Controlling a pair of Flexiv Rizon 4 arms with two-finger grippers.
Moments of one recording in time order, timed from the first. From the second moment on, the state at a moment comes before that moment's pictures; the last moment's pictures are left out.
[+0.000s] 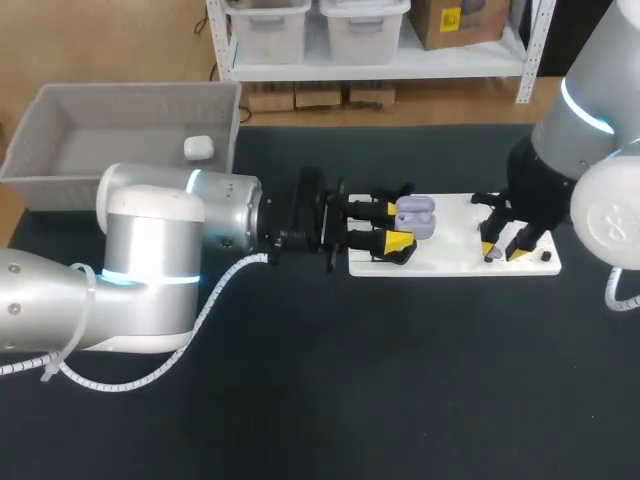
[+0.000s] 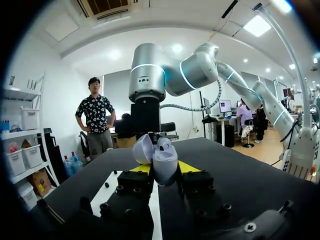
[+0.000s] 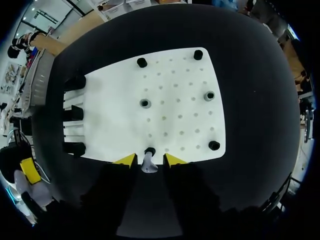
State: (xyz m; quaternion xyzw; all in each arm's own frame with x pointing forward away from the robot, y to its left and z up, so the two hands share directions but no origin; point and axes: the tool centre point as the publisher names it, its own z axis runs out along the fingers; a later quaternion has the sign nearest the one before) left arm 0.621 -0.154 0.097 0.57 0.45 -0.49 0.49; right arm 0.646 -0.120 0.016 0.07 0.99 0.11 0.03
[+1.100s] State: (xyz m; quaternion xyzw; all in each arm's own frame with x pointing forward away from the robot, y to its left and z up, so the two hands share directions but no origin) left arm 0.621 -0.154 0.097 0.57 0.45 -0.49 0.49; right arm 0.641 -0.117 0.016 0.07 0.99 0.11 0.02
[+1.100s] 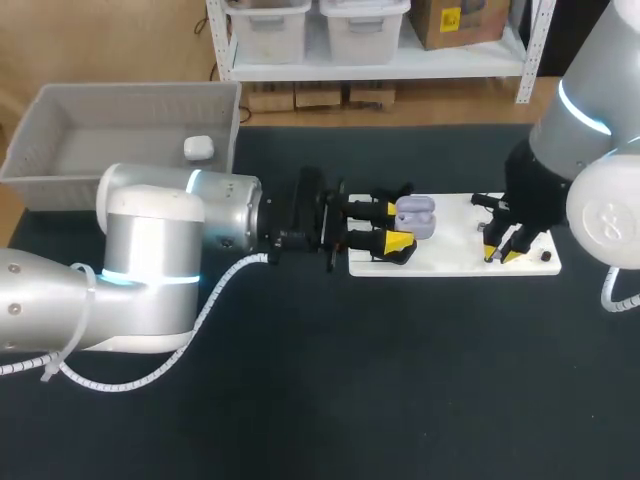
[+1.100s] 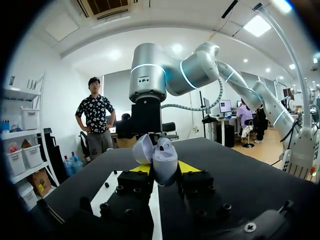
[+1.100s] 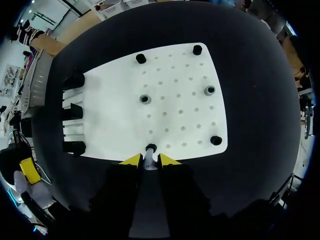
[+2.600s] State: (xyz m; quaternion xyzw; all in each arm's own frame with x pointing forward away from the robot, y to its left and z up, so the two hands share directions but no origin) left arm 0.621 -0.154 0.097 0.57 0.45 -0.49 0.49; right arm 0.595 -0.017 0.189 -0.11 0.99 0.07 0.04
